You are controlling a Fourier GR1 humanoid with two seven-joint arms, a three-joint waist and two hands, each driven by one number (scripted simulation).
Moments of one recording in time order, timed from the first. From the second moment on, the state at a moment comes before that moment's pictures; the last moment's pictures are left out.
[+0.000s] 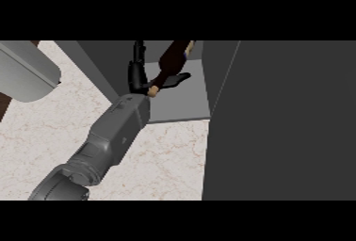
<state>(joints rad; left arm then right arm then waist) -1.11 0.00 0.05 -0.10 0.44 0.48 -0.82 -0.08 -0.01 0.09 -2.44 -0.13 0.19 0.59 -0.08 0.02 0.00</state>
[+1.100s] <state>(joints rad) -1.09 0.00 0.03 -0.11 0.42 0.32 -0.85 -0.05 -0.01 0.13 -2.44 -0.13 0.18 0.56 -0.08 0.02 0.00</state>
